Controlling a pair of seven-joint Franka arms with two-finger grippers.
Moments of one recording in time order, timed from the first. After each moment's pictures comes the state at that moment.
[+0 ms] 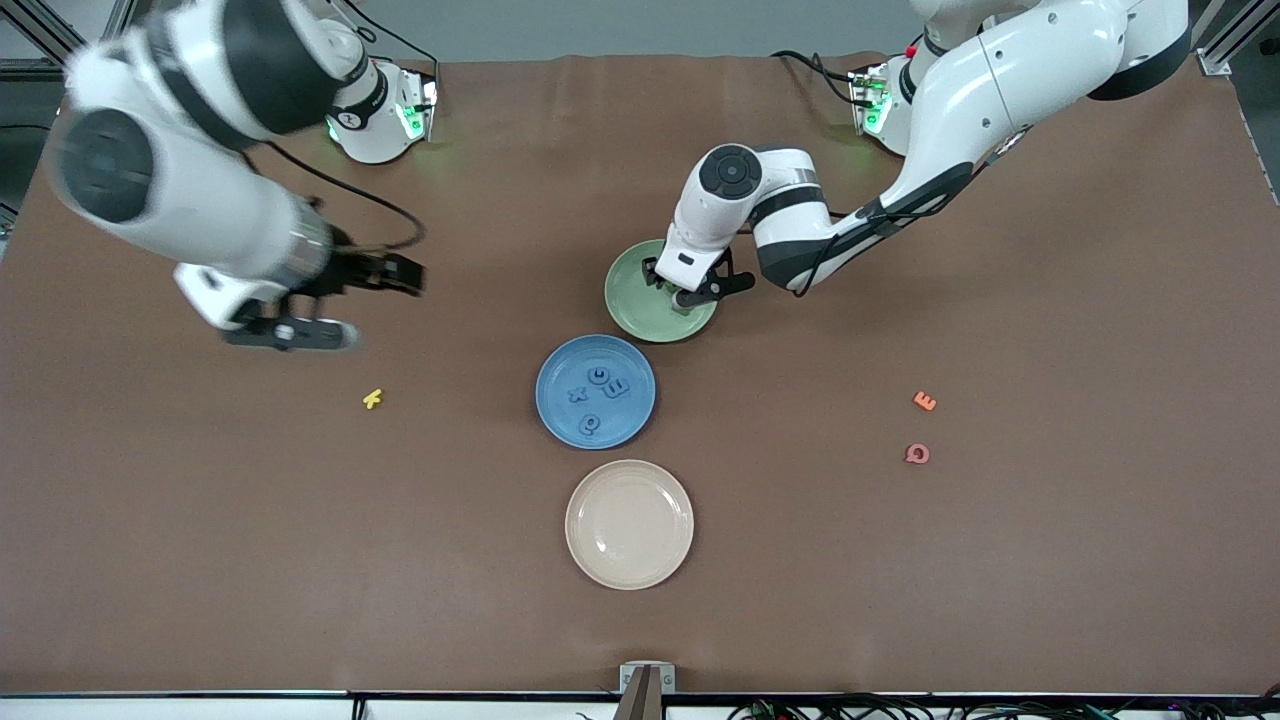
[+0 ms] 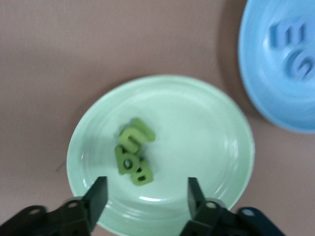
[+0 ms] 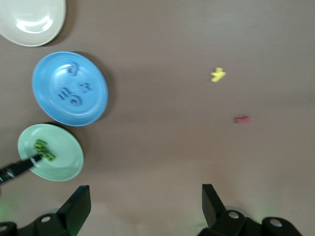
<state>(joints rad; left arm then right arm) 0.20 0.81 -1.12 -2.03 0.77 2.36 -1.66 0.32 0.14 -0.07 -1.53 0.16 1.47 0.33</state>
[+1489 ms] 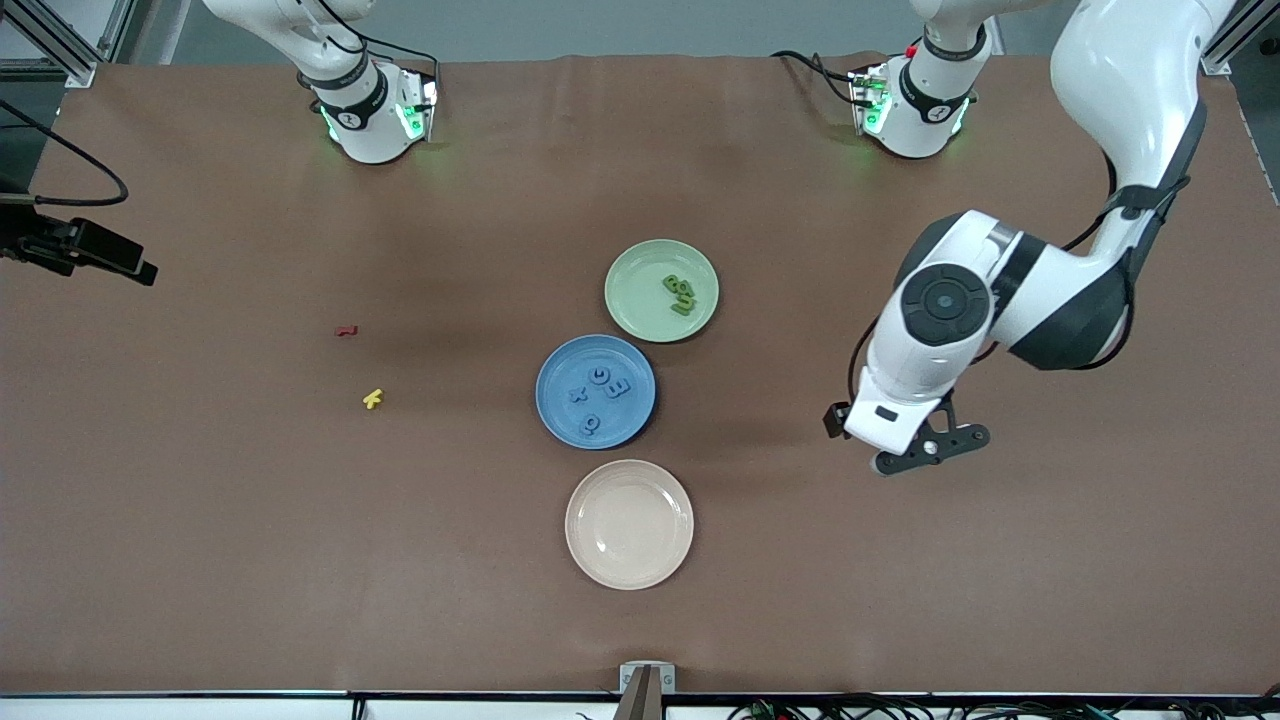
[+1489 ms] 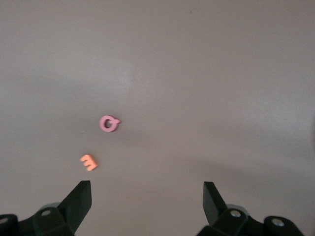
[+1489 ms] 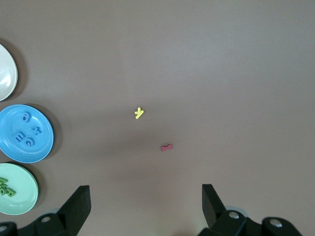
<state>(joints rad) 0.12 0.52 -0.63 -1.52 0.48 1.89 -0.82 0.02 0.06 -0.07 -1.46 0.06 1.46 0.10</state>
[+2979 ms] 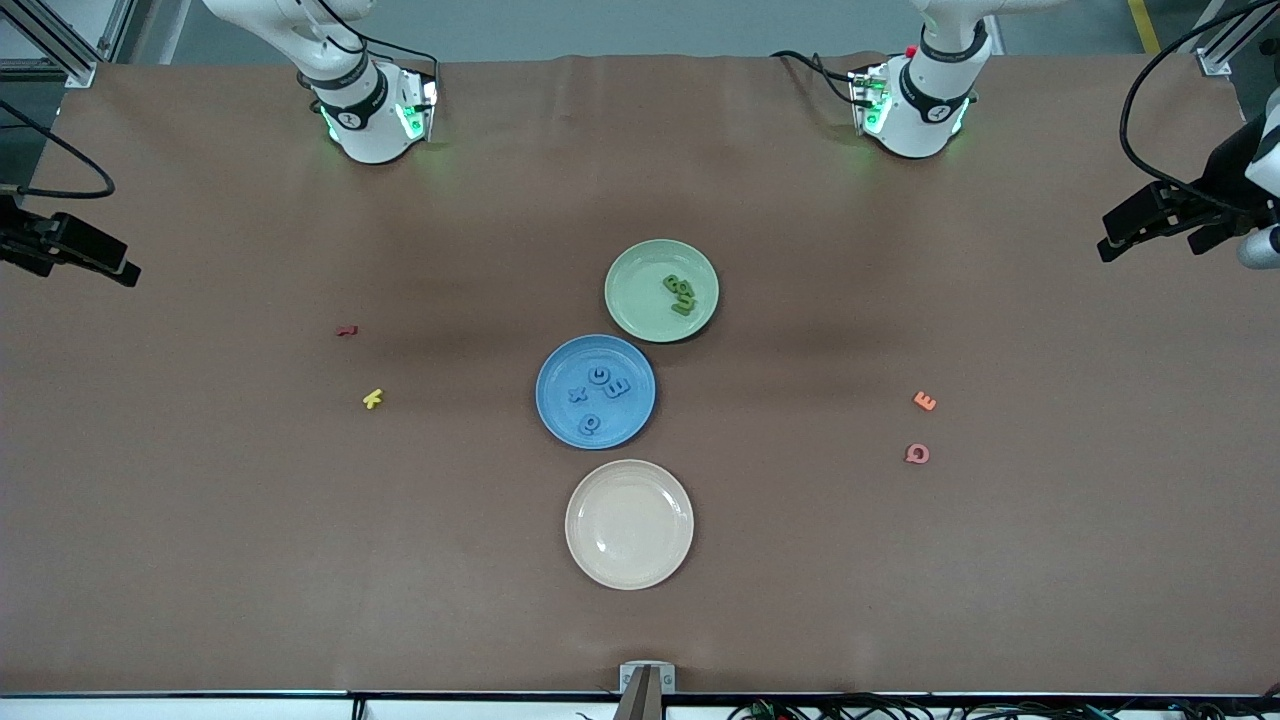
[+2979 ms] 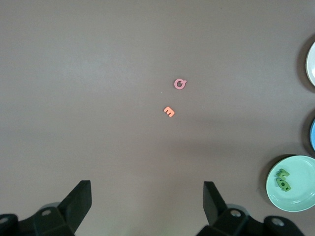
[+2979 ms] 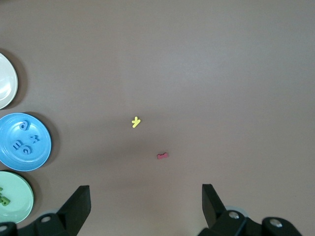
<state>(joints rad) 0.05 -0.05 -0.09 -1.59 -0.02 1.55 -0.12 0.01 0.06 -0.06 -1.43 0.03 1.47 0.10</state>
